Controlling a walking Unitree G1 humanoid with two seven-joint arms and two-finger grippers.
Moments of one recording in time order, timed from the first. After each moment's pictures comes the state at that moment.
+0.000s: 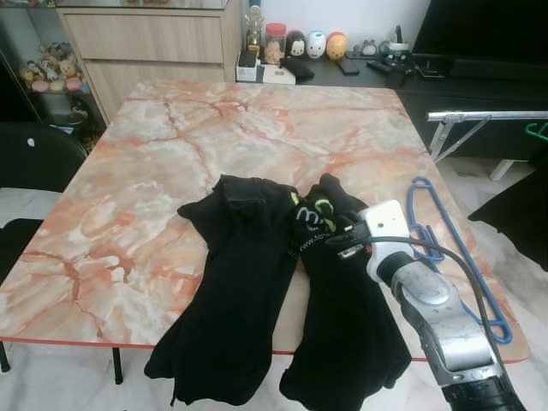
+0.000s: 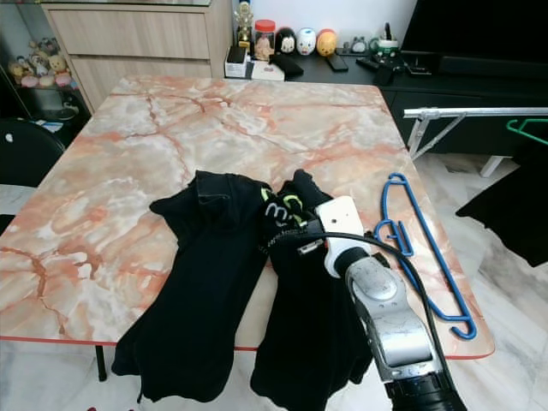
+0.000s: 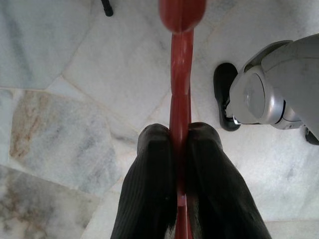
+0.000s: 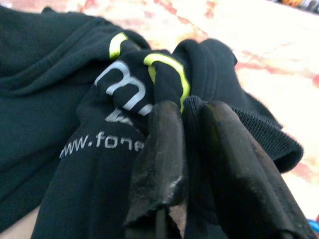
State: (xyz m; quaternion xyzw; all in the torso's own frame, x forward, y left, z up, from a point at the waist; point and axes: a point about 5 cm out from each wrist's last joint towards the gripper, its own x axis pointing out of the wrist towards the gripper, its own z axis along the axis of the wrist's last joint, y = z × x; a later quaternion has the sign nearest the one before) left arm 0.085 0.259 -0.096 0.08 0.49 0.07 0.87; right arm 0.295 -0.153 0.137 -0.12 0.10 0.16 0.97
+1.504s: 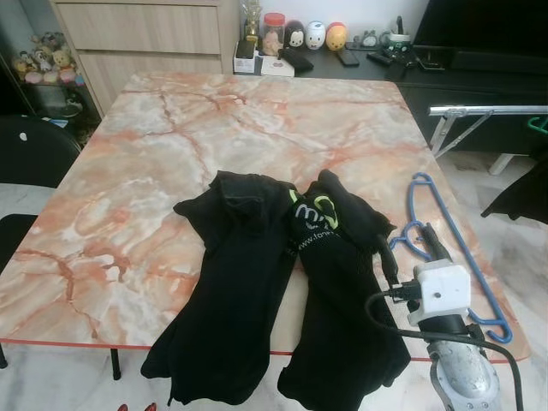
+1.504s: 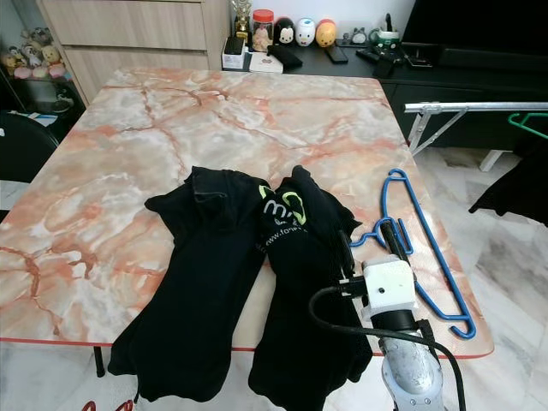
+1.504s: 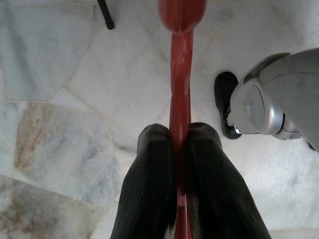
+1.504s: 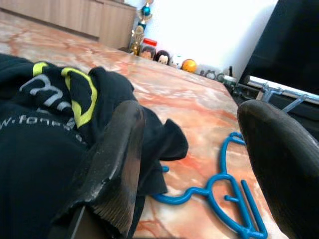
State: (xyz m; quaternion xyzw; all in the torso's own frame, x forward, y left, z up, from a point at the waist) left arm 0.089 0.260 -0.093 0.09 0.47 0.07 0.88; right arm 0.234 -0.188 0.113 -0.15 -0.09 0.01 0.98
